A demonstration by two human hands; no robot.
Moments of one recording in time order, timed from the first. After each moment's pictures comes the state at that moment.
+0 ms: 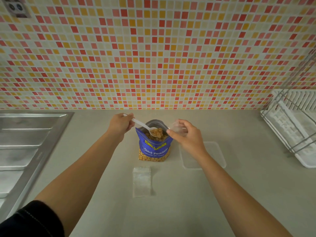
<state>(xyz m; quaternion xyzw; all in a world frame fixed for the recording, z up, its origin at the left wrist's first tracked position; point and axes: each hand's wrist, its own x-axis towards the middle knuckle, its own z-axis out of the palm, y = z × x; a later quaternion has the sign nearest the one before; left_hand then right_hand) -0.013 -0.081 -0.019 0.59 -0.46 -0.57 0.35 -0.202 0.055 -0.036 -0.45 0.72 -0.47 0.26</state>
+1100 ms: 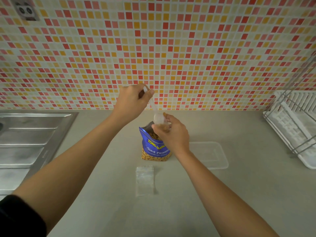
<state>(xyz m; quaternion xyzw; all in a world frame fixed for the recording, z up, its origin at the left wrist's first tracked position) -0.022 -0.038 0.084 0.42 -0.81 -0.19 0.36 -0.144 0.040 -0.011 -0.49 0.75 -0.42 0.15</state>
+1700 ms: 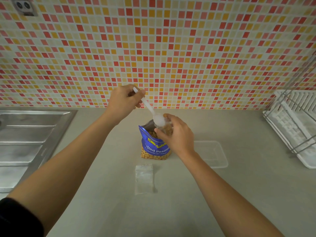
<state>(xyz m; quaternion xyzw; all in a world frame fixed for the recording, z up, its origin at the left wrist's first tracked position) -0.008 -0.052 0.071 0.46 -0.72 -0.36 0.38 -0.156 0.047 -0.020 -0.55 0.74 -0.38 0.05</state>
